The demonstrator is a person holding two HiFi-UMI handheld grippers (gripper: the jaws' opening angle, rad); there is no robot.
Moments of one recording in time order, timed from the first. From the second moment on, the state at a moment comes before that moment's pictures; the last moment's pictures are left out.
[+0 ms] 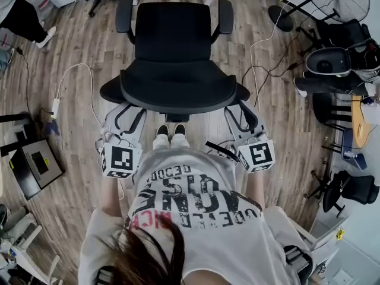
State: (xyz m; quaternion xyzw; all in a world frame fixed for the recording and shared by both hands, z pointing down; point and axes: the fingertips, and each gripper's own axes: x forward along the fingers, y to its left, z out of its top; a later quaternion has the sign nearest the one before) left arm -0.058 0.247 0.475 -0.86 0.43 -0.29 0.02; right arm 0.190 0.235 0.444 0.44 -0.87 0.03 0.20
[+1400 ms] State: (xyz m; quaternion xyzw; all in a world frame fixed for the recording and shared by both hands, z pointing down) left arm -0.071 0.230 0.545 -0.78 0.29 -0.53 0.17; right arm 0.178 0.223 0.539 0.28 -0.79 -0.17 0.51
